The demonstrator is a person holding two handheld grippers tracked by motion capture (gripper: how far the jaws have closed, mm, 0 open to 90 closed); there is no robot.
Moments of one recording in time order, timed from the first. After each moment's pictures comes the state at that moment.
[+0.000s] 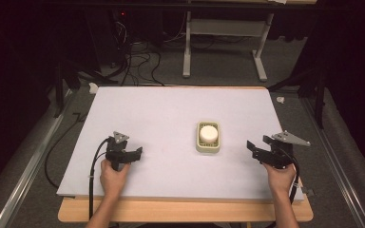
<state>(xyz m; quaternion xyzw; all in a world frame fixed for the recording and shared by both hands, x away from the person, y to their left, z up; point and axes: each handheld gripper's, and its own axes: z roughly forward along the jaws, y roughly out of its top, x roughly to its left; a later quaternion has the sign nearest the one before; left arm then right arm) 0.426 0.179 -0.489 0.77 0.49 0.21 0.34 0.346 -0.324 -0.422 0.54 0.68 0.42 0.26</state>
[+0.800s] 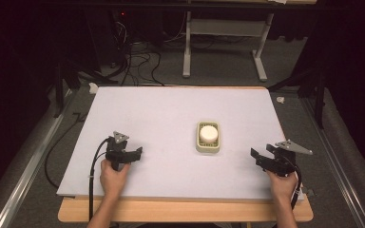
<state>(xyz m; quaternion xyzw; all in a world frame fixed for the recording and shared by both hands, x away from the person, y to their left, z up) 0.426 0.179 -0.489 0.77 0.49 0.21 0.34 0.337 -0.338 -0.453 0.57 0.67 0.40 0.25</state>
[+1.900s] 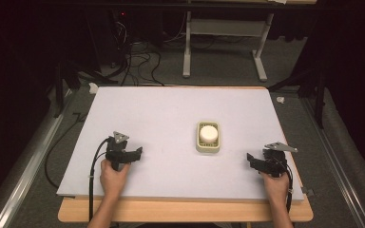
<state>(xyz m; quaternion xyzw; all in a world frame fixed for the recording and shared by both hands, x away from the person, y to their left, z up) 0.426 0.179 -0.489 0.77 0.49 0.21 0.34 0.351 -0.328 -0.479 0.58 0.70 0.33 0.25</state>
